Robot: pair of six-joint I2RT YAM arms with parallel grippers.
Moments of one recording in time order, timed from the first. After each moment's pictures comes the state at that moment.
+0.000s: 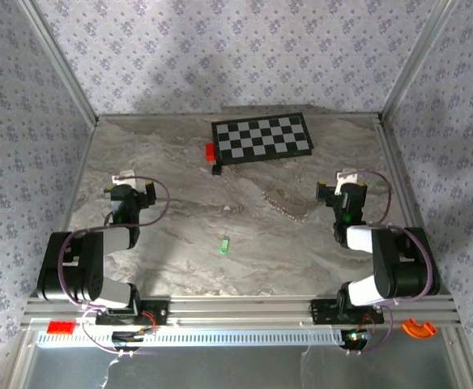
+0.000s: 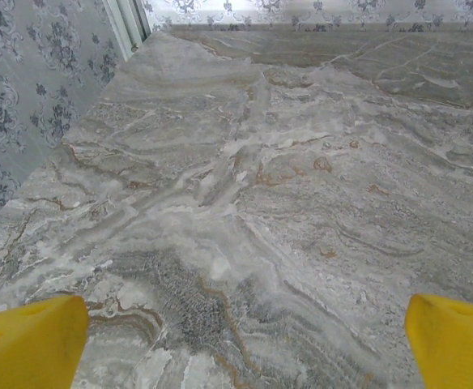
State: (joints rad) left arm -0.03 1.41 0.38 0.64 -0.24 -0.04; right arm 0.04 1.42 0.37 0.68 0.20 -0.03
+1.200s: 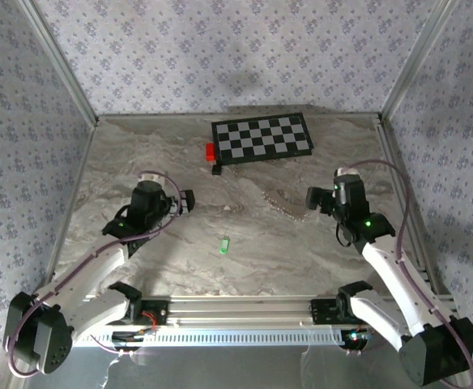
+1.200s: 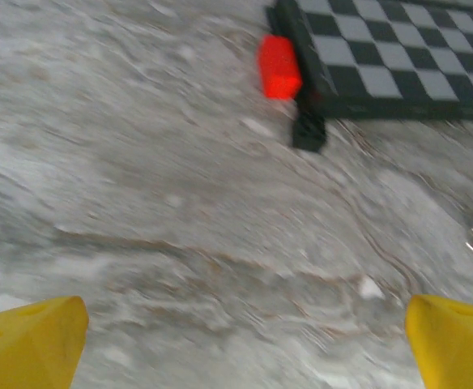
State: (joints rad) left arm -0.49 0.98 0.61 -0.23 -0.13 -0.46; right arm 0.30 0.90 0.74 -0.57 0.20 0.33
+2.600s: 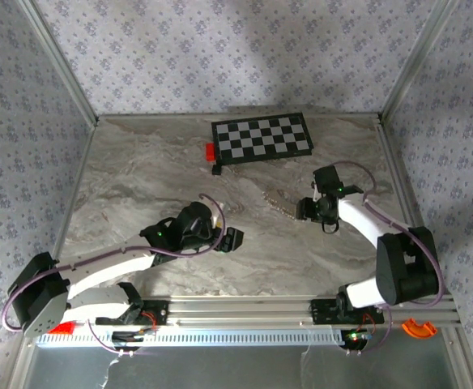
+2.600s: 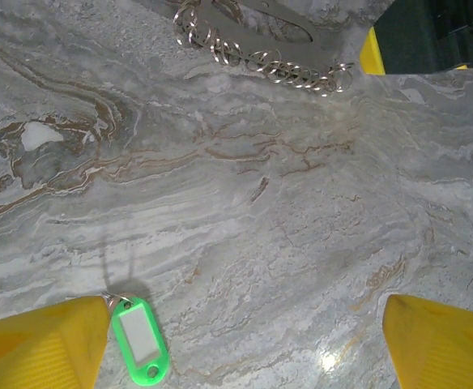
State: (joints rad) left arm -0.95 1.16 0.63 -0.13 0.03 -0.52; right arm 0.23 1.42 0.81 -0.60 -0.08 0.35
